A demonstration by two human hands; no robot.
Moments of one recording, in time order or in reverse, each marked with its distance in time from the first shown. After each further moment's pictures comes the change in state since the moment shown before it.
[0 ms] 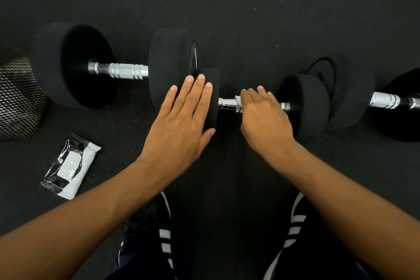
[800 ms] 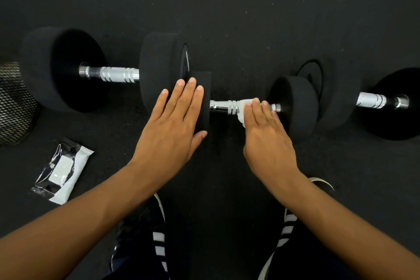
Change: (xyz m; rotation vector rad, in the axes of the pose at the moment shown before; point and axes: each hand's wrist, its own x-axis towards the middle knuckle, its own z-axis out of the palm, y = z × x) left_hand -0.001 0.001 0.001 -0.002 0.012 0.005; right_hand -0.047 0.010 0.009 0.036 0.039 0.022
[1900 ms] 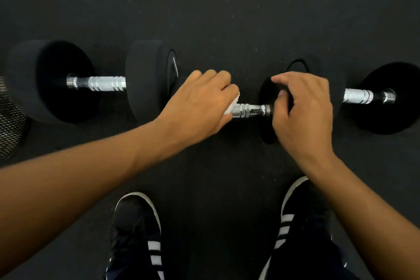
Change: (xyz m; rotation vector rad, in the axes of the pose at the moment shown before) left_hand 0.080 0.026 -0.039 -0.134 0.160 0.357; right_hand 0.012 0.060 -0.037 0.373 0.616 0.081
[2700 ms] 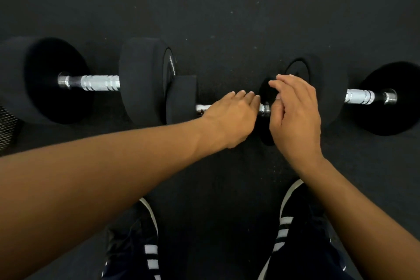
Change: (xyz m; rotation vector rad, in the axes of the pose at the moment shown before) left_hand 0.041 0.041 0.042 -0.098 -0.482 -0.048; right_hand -0.005 0.025 0.033 -0.056 0.000 -0.061
